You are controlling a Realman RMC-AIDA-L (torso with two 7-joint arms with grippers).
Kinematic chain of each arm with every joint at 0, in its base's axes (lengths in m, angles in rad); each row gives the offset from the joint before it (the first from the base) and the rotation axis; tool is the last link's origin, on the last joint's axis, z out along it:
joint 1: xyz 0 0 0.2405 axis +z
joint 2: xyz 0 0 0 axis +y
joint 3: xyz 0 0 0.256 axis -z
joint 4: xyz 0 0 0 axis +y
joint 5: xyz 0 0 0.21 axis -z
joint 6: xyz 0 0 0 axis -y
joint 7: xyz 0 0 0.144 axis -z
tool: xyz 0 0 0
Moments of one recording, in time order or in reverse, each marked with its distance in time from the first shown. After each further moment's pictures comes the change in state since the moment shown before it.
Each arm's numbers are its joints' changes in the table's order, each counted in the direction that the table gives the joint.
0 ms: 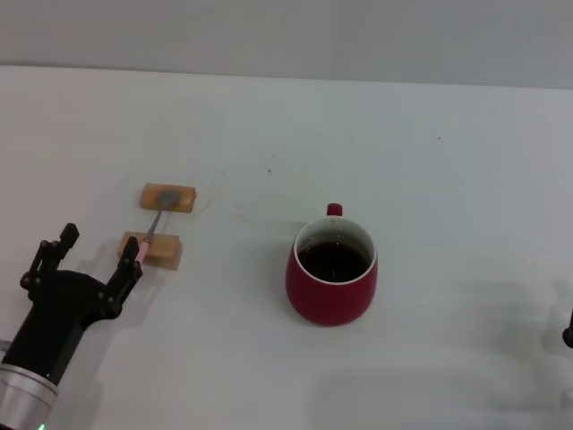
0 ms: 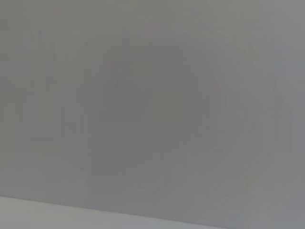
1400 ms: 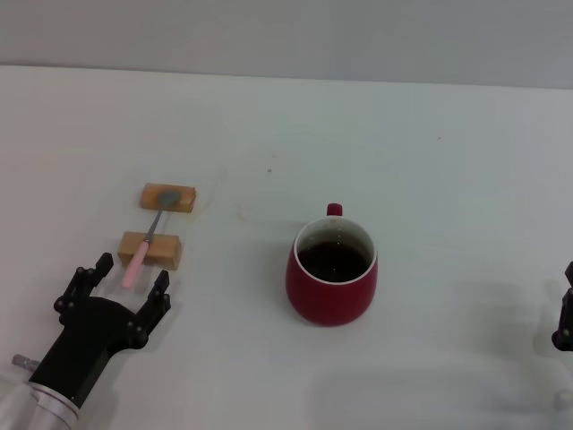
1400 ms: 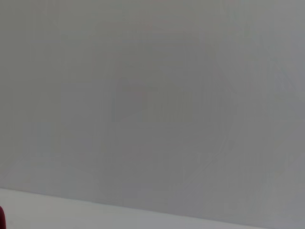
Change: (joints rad) left arm -0.001 -0.001 -0.089 -0.006 0.006 0.076 -0.002; right arm 0.007 0.000 0.015 0.001 0.008 -0.017 0.000
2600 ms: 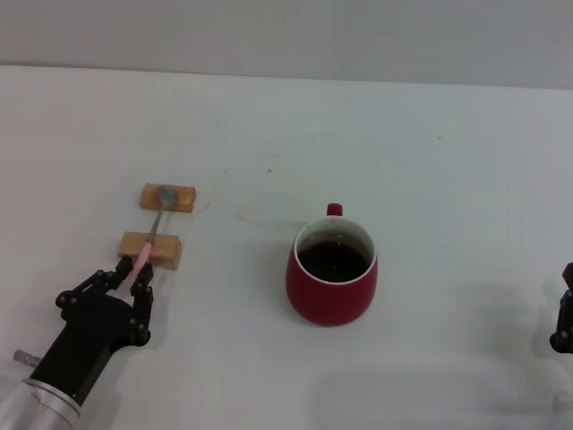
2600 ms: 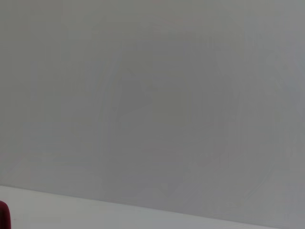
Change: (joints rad) left arm -0.005 0.001 -0.005 0.002 -0.007 -0.018 -0.010; right arm 0.000 -0.002 0.009 -0.001 0.000 -0.001 0.000
